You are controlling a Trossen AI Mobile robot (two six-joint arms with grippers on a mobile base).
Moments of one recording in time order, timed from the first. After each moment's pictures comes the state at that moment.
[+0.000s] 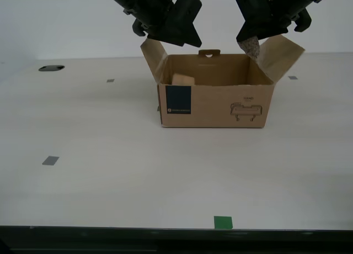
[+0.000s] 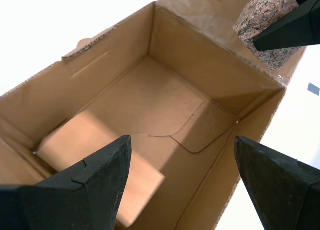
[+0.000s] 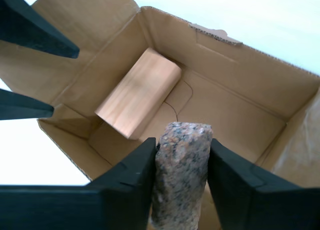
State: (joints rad) arm 0 0.32 1.53 0.93 -0.22 -0.36 -0.05; arm 1 -0.62 1.84 1.23 -0.15 0.38 0.13
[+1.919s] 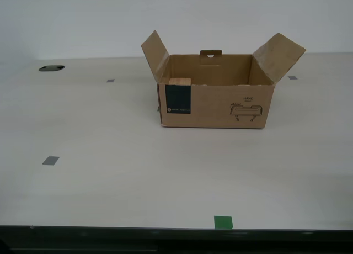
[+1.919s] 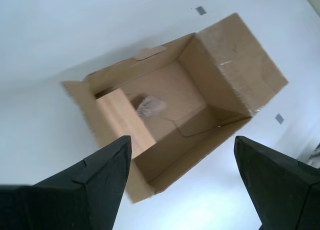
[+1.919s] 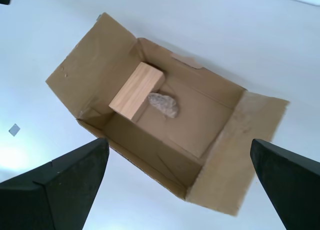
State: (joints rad) arm 0 0.29 1.37 1.39 -0.91 -0.26 -0.04; arm 1 -0.48 1.76 1.75 -0.91 0.38 -0.02
